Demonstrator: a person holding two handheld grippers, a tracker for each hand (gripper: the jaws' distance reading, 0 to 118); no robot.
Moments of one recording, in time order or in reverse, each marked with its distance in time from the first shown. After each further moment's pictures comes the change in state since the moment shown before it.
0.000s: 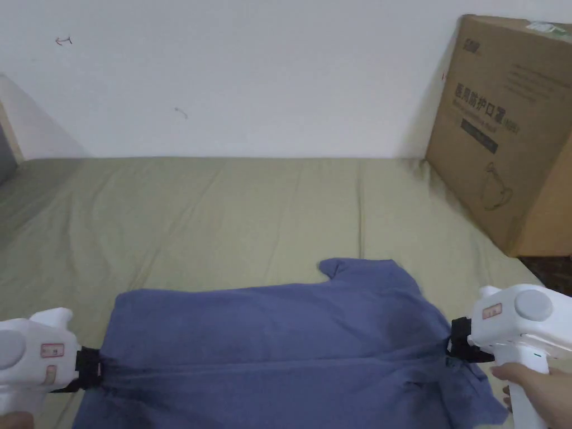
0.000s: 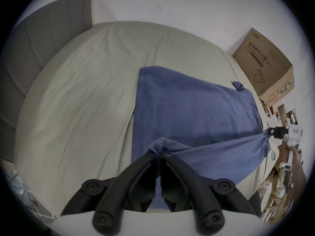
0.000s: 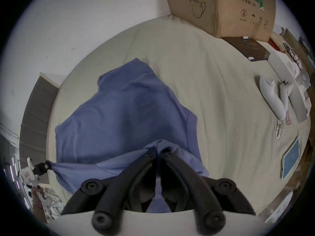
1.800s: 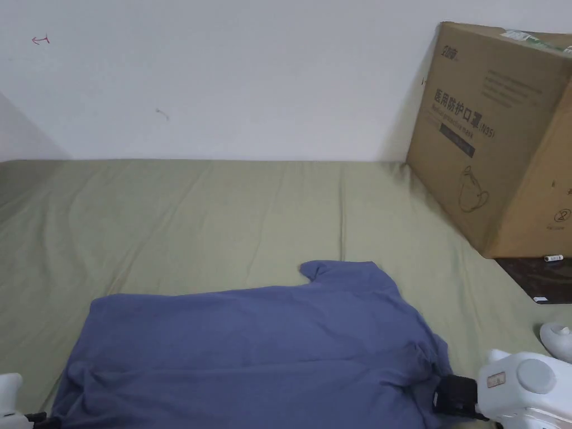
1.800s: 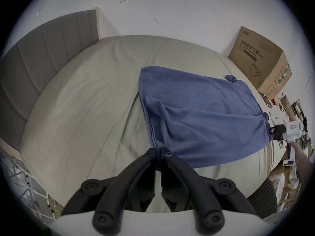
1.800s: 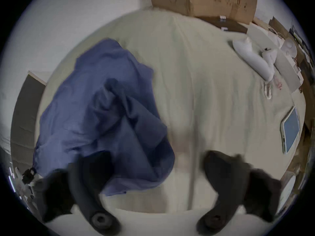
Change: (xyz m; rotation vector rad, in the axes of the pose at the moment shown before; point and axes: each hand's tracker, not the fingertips) left arm 0.009 -0.085 0.042 0.101 0.074 -0.079; right arm 0.067 -0.064 -0.017 -0.095 -0.126 -0.025
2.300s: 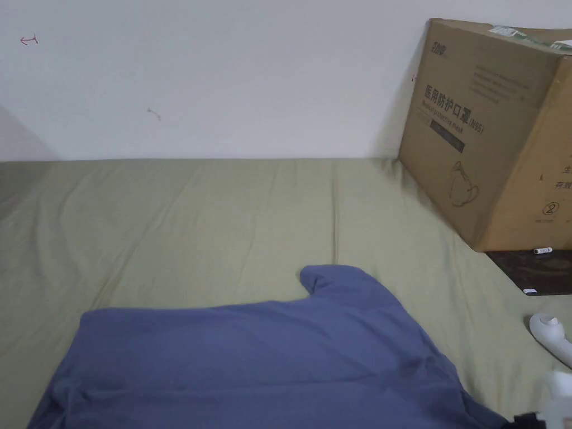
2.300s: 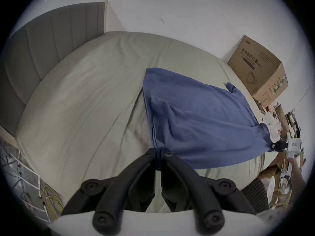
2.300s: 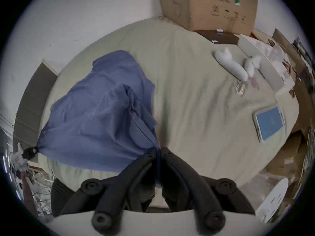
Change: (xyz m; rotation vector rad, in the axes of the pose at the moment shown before) left arm -0.027 -0.028 0.037 -0.016 -0.060 0.074; right arm 0.051 -0.079 0.096 0.106 0.072 0.086
